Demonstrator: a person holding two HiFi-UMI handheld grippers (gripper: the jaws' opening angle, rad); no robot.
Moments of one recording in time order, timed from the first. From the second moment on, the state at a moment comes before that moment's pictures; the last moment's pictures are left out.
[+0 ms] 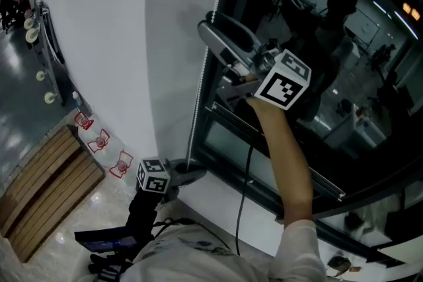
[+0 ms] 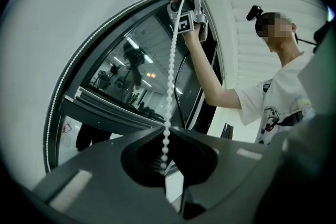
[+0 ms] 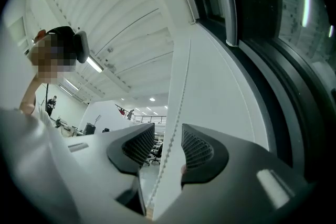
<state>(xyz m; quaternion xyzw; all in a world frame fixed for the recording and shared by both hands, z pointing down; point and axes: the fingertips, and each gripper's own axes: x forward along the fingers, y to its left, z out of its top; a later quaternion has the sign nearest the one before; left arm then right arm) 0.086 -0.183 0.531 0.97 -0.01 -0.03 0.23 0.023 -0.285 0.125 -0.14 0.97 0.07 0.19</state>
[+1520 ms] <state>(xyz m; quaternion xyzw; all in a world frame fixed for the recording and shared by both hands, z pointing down) 0.049 -0.193 0.538 0.97 -0.09 -0.05 0.20 0.042 -0.269 0.171 -0.21 0.95 0.03 0.21</state>
